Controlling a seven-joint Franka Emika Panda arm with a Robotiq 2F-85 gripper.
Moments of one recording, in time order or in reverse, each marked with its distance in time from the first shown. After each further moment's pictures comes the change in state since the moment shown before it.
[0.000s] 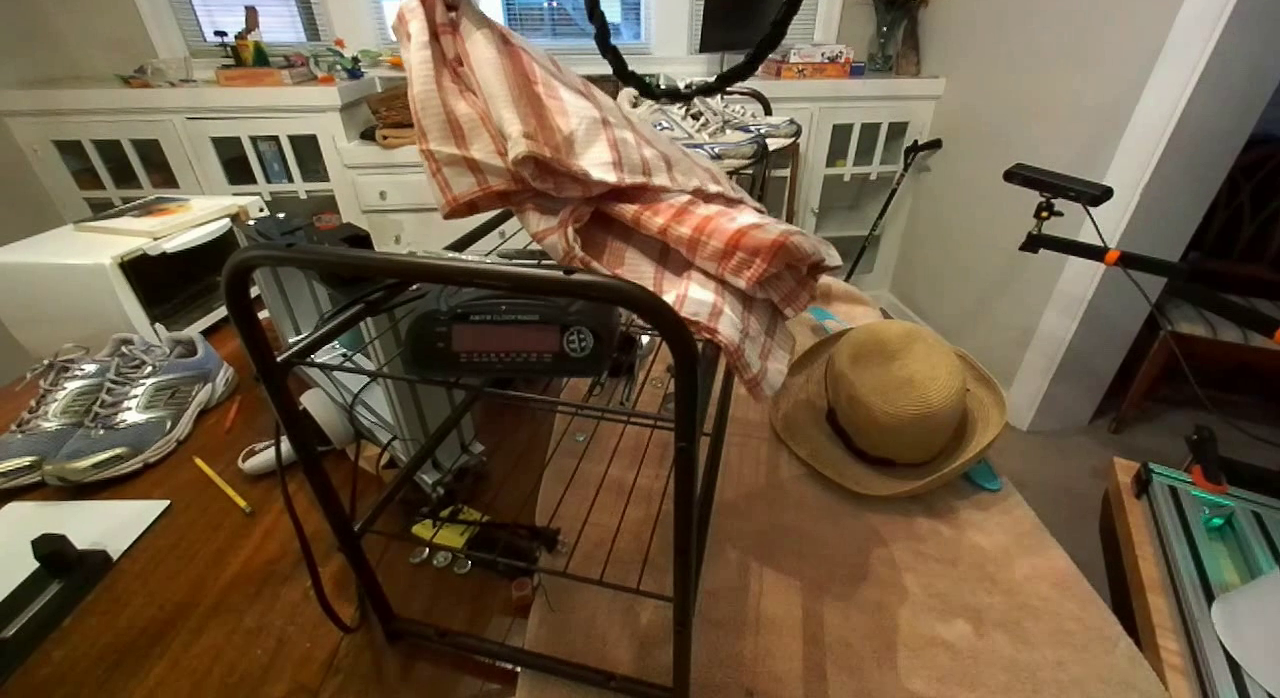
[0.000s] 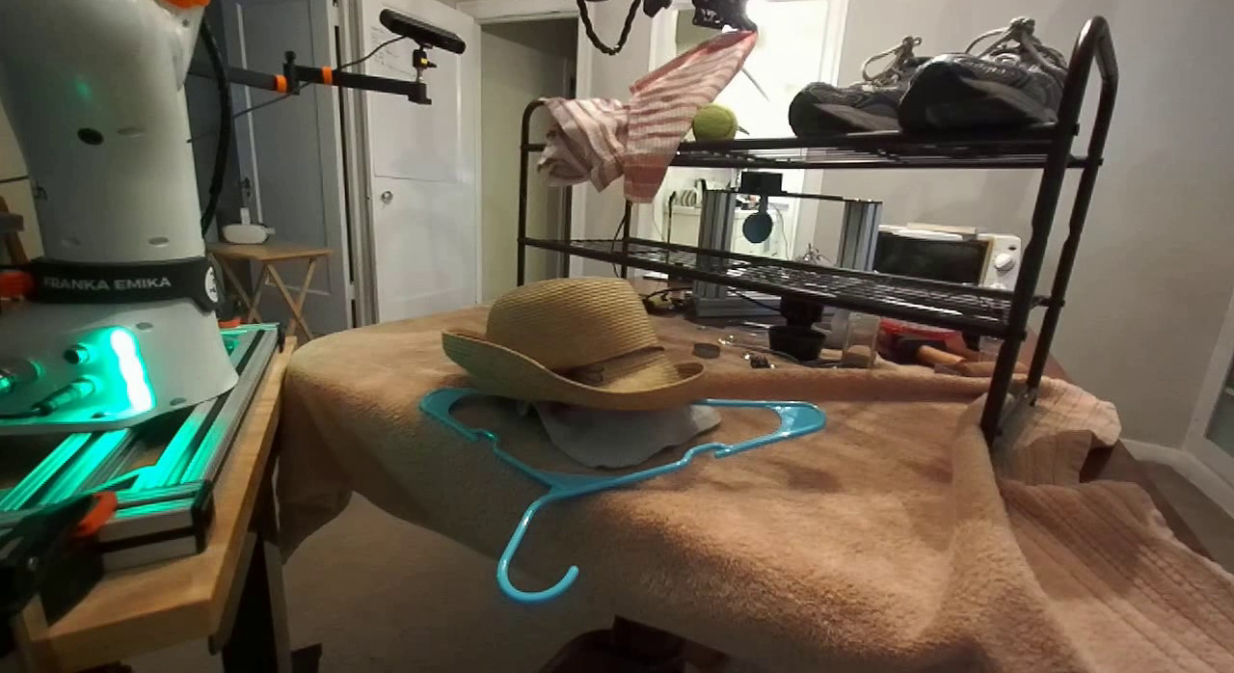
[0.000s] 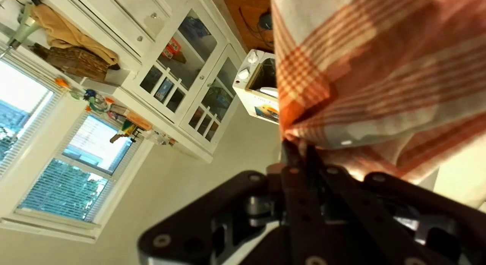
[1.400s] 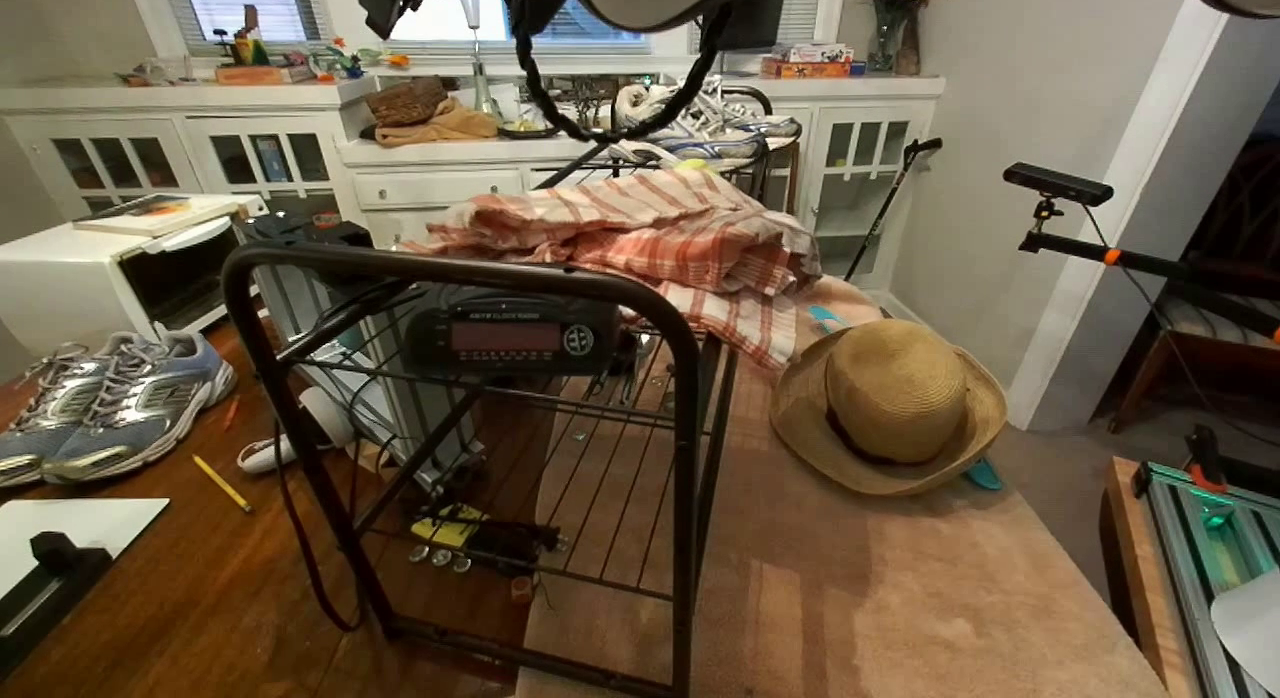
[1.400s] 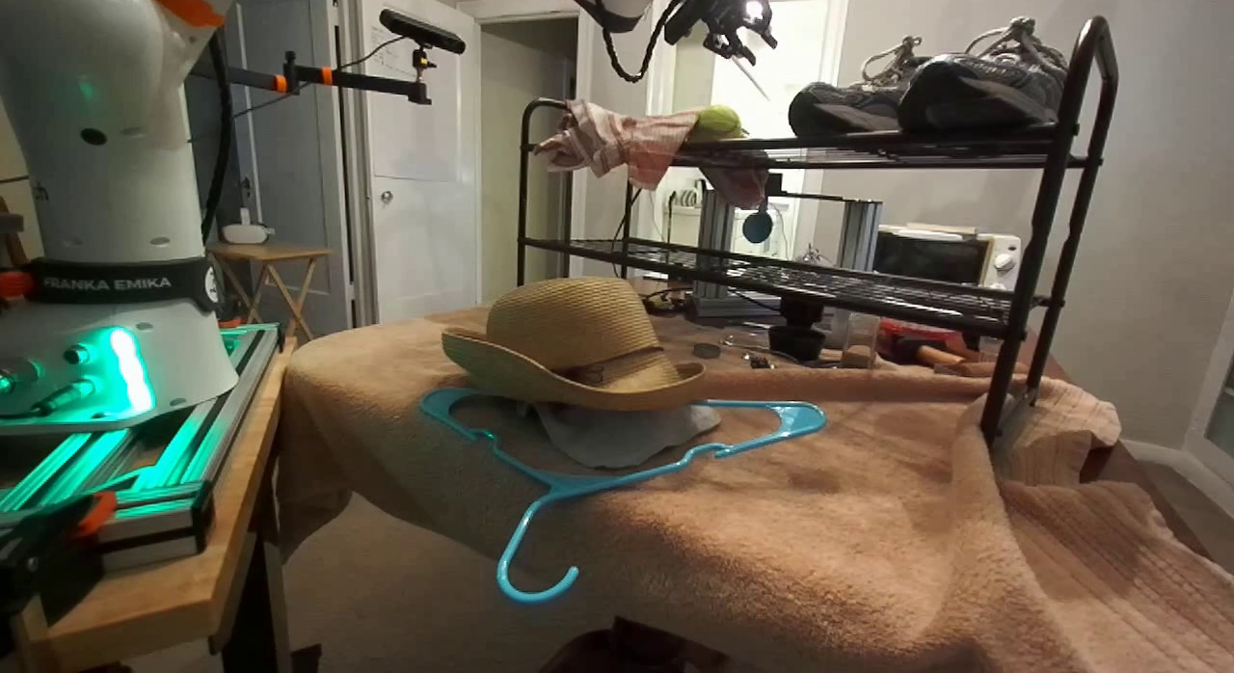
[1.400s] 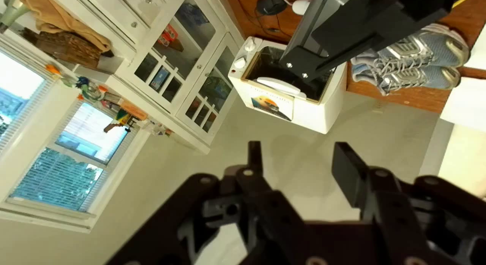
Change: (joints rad) arm 0.025 0.200 -0.007 0.234 -0.021 0.000 -0.023
